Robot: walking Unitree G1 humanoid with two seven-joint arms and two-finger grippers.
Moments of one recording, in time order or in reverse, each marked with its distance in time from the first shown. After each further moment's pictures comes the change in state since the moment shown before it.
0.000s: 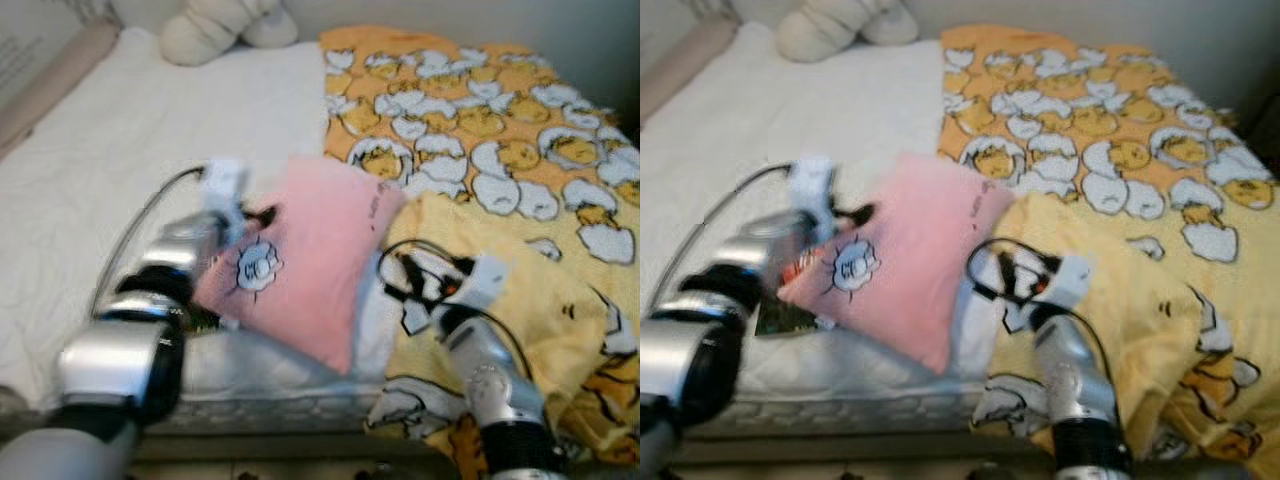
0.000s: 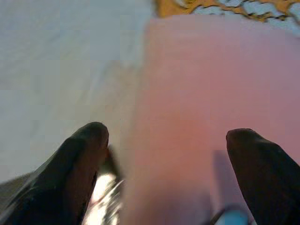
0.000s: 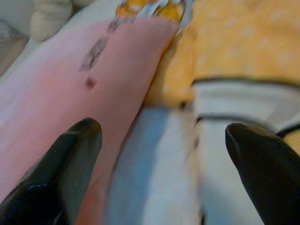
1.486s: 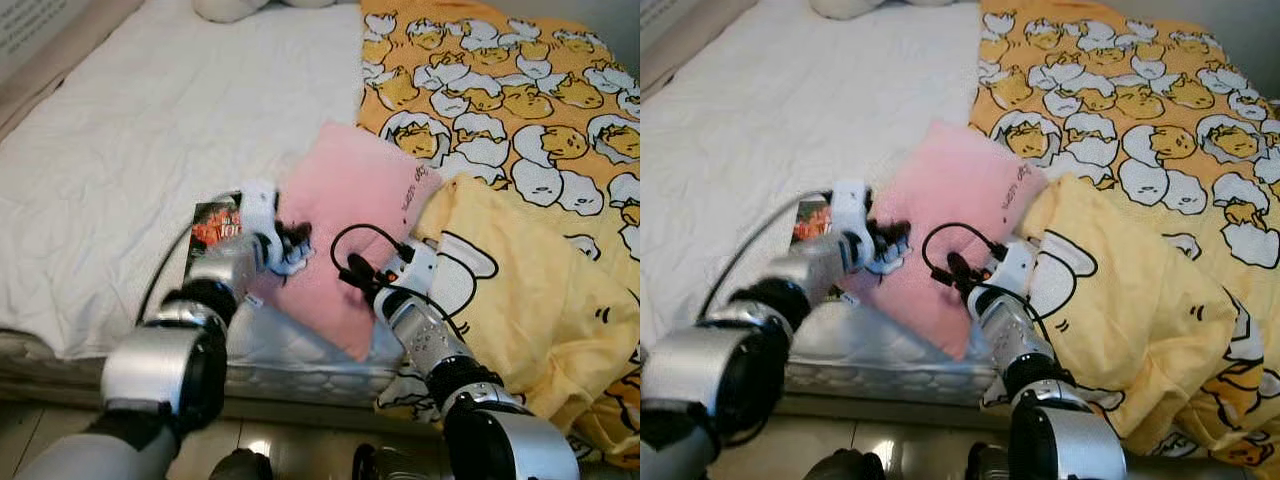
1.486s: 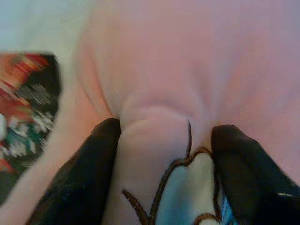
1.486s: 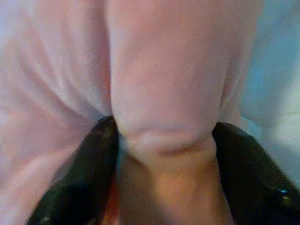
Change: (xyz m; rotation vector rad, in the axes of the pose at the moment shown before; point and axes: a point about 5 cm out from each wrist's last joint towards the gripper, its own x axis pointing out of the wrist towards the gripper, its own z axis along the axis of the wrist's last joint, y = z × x) left arm 0.021 -0.075 -0.031 -0.129 0.061 -0.119; right arm 0.047 0.046 -0.037 0.200 0.195 0.076
